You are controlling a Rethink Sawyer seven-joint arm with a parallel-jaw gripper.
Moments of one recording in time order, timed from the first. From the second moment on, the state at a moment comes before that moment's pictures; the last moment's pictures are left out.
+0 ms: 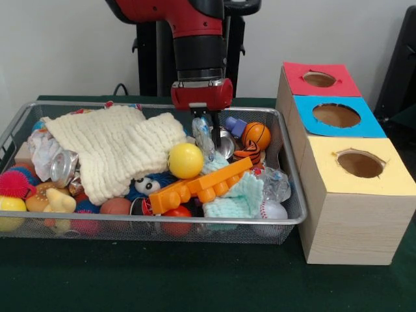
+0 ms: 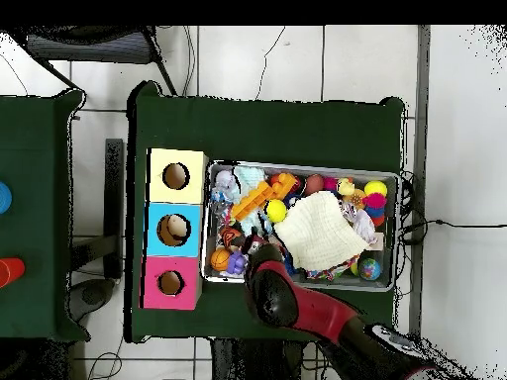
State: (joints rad) arm -0.62 -0.54 0.26 2.16 -0.11 -0.38 1.80
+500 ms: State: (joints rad) arm -0.47 -0.72 0.18 2.21 -0.02 -0.18 1.80
